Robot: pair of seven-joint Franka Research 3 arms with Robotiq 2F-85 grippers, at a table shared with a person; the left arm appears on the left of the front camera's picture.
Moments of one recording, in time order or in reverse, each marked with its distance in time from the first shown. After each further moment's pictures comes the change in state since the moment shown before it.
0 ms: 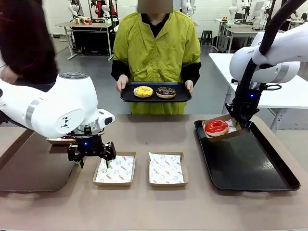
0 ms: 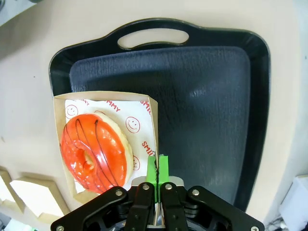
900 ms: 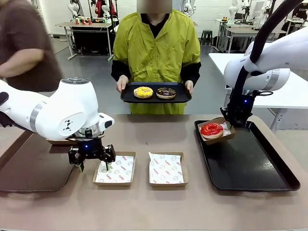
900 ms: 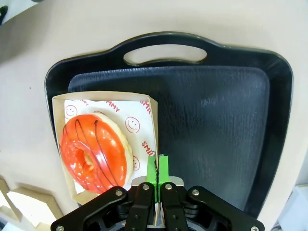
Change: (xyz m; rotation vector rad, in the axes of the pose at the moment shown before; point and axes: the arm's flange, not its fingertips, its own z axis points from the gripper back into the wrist) left arm 0.009 0.004 -0.019 -0.004 0.027 0.019; right arm 0.018 0.007 -0.031 0.016 -0.007 0.031
